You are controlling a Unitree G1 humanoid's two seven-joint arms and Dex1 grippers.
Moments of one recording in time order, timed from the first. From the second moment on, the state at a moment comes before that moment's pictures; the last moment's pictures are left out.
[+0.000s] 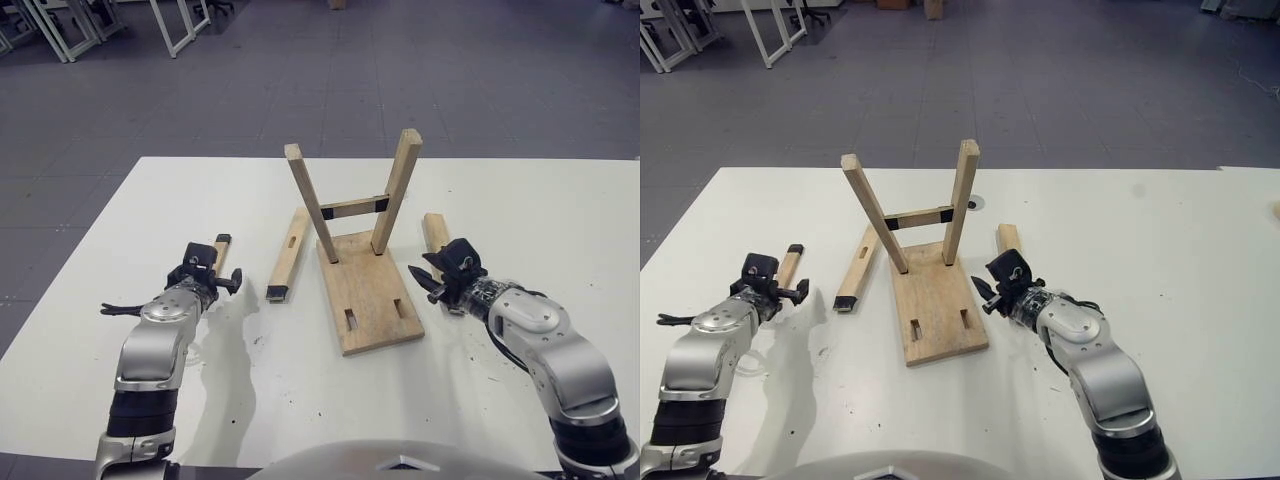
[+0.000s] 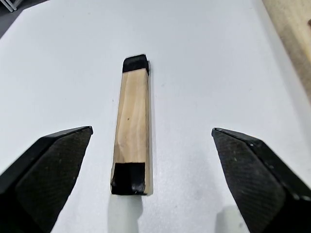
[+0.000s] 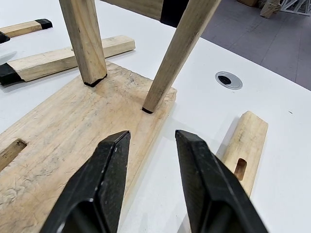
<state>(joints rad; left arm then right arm) -0.03 0.47 0.13 -0.11 -0.13 0.77 -0.18 -0.06 -0.43 0.14 -0.65 0.16 0.92 0.42</state>
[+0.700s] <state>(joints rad) -0.04 0.40 0.26 0.19 -0.26 0.51 -0.29 -0.10 -0.44 0.13 -0.66 0.18 0.96 0.42</state>
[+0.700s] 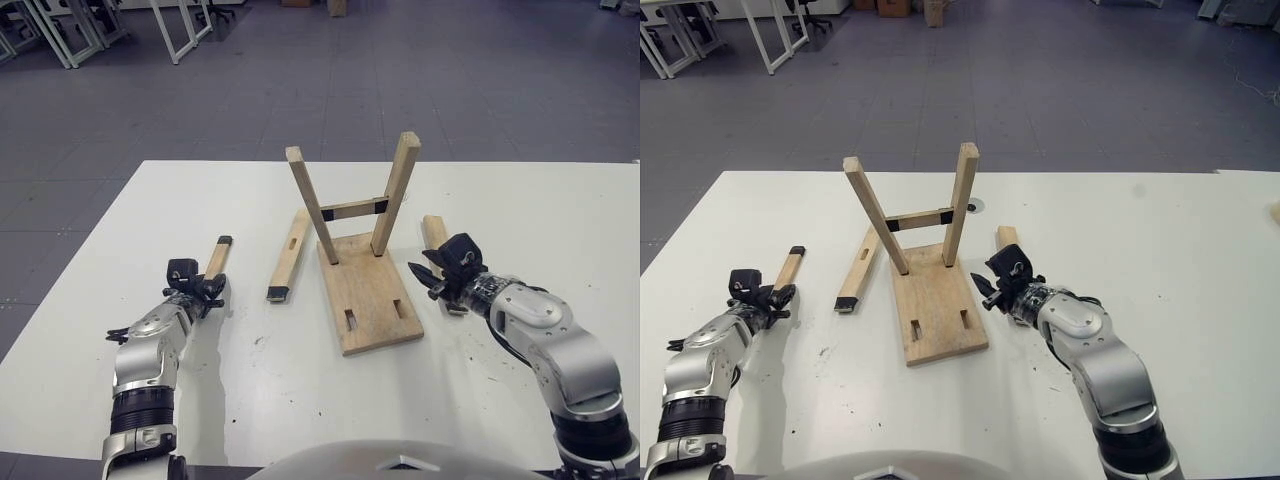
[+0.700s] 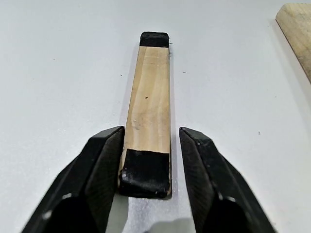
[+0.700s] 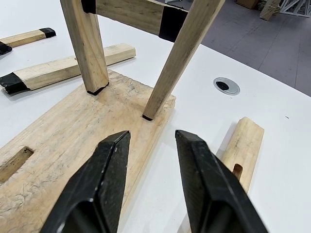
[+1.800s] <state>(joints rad) 0.10 0.49 0.10 -0.73 -0.92 0.85 -0.38 -0.40 0.13 -0.50 -0.69 0.84 1.59 0.06</state>
